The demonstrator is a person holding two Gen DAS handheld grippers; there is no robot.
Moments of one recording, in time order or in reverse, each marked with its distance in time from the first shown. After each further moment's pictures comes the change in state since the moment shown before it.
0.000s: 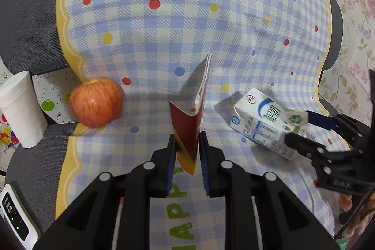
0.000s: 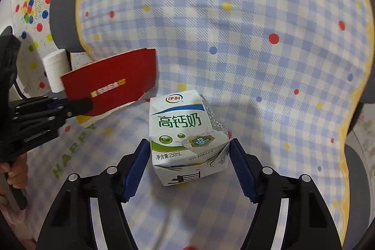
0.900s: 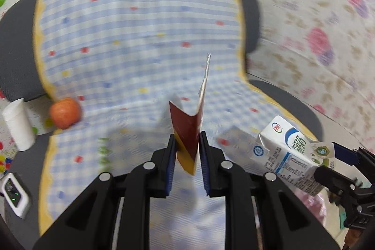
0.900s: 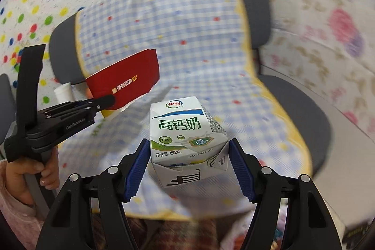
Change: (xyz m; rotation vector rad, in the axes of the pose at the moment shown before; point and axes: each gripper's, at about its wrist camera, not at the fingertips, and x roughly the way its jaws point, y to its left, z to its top) left arm -0.108 -0.107 -0.069 0.235 -0.127 -0.203; right arm -0.212 0.014 -0.162 0.349 -0.175 -0.241
